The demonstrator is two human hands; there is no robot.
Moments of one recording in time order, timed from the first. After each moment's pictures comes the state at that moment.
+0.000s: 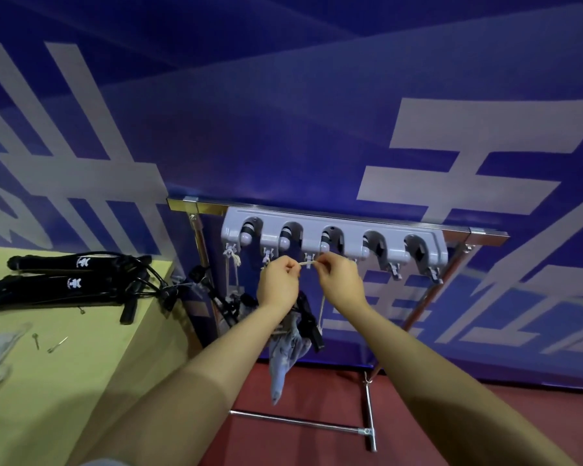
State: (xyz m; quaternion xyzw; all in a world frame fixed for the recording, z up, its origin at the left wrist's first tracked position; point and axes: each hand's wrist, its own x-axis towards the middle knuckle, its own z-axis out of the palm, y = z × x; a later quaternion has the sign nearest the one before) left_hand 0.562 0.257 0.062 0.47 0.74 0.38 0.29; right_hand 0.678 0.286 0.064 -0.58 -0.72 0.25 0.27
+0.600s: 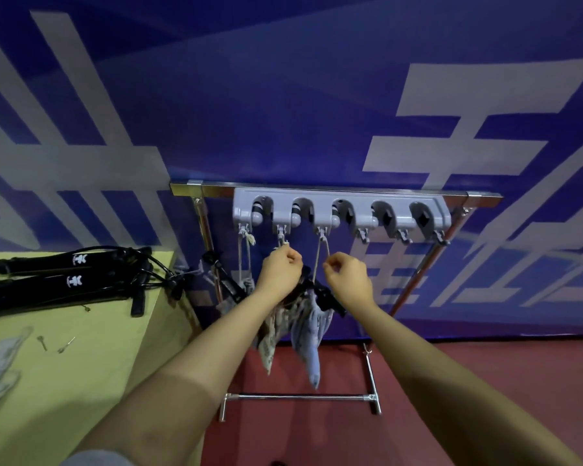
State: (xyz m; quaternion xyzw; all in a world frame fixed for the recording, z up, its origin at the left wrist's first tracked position) left_hand 0.519 0.236 0.049 0.52 0.69 0.33 0.39; right_hand 0.657 0.234 0.041 -0.67 -0.64 0.27 0.27
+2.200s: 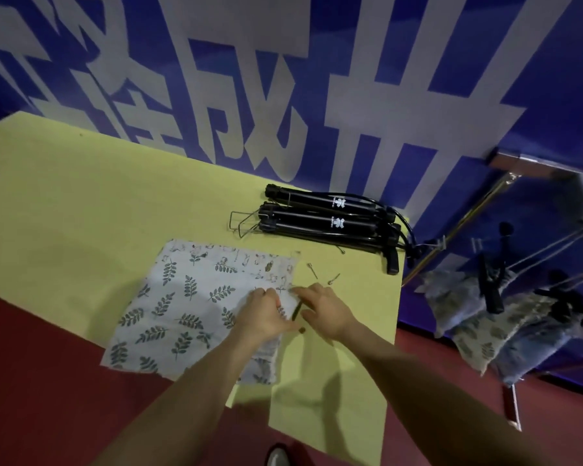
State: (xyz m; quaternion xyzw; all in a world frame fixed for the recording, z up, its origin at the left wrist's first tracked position) left_hand 0.036 -0.016 -0.044 0.46 0.84 0.09 0.29; right_hand 0.167 0.069 -0.064 -0.38 -0.87 0.30 -0.08
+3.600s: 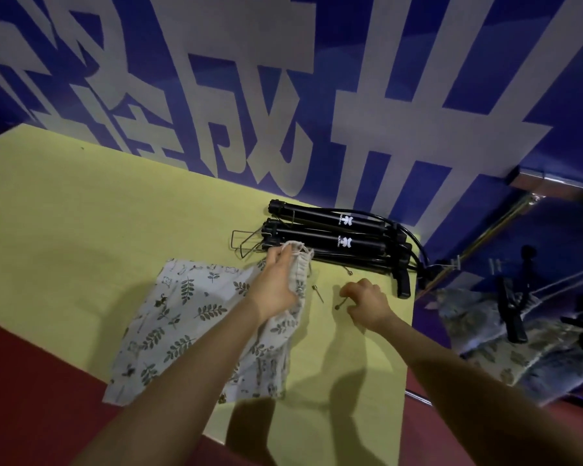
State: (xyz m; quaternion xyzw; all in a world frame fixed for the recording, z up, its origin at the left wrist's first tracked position) left_hand 0.012 0.051 0.017 0.49 0.76 0.23 0.35; right_hand 0.191 0.155 -0.073 -0.48 -0.83 0.28 -0.06
